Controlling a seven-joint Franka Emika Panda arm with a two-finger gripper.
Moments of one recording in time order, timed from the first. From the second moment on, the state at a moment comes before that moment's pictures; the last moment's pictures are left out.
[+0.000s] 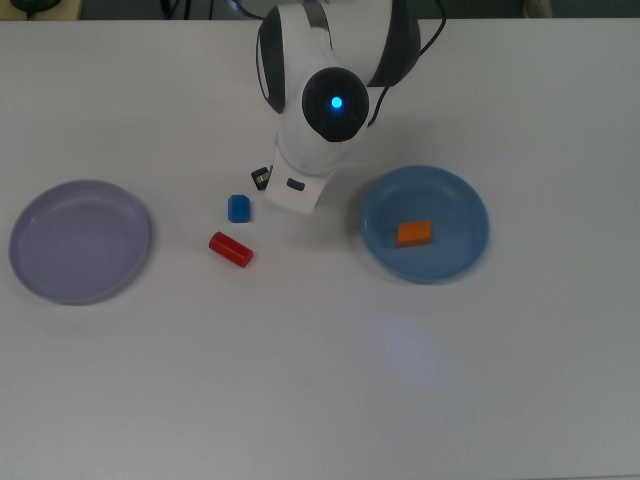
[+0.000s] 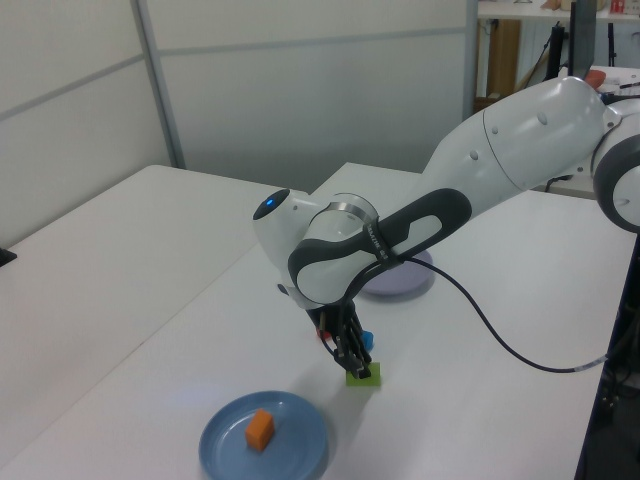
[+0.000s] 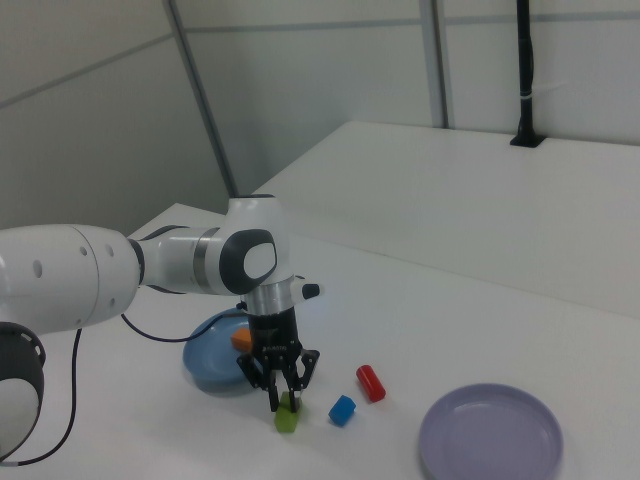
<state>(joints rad) 0.01 0.41 0.15 -1.75 -0.18 1.81 -0.23</state>
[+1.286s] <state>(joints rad) 0.29 0.46 0.19 -1.62 -0.21 2.01 0.11</state>
